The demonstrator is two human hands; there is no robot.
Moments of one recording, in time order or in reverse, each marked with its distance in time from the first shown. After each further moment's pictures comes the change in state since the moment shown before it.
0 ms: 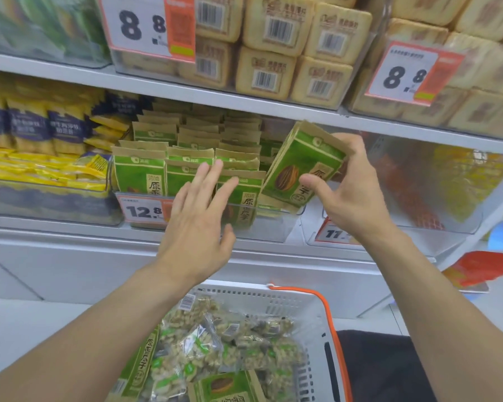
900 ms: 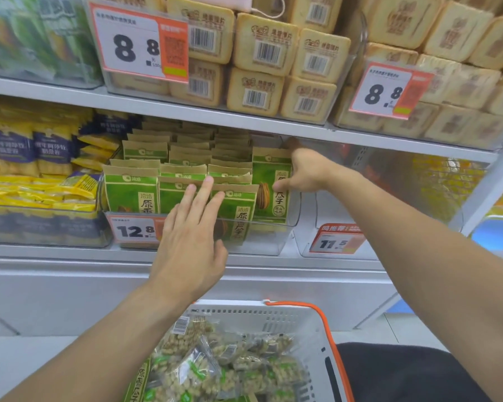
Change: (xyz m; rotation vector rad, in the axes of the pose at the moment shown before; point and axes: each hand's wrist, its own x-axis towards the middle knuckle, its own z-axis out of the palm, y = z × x) left_hand 0.000 -0.005 0.002 -0.013 -0.046 -0.064; right_hand 0.092 0.002 0.024 -0.611 -0.562 0.208
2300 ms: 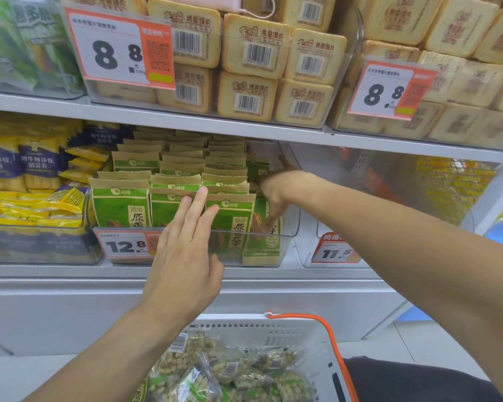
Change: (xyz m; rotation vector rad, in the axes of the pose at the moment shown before) left_hand 0.001 -0.001 0.010 -0.027 0.024 0.008; right_hand 0.040 -0.023 0.034 -0.634 -0.375 -0.099
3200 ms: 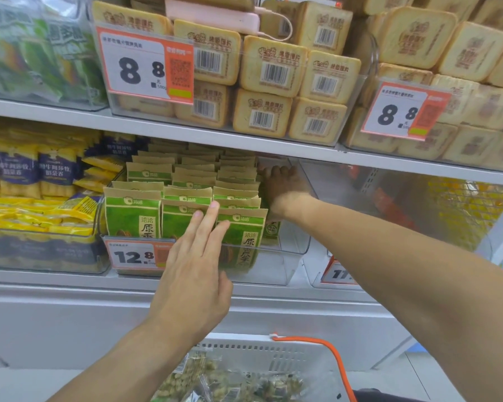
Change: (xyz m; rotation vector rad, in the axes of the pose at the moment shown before) left_hand -0.002 -0.001 0.003 0.010 0.004 0.007; right_hand 0.066 0.002 0.023 -0.047 0.518 0.241
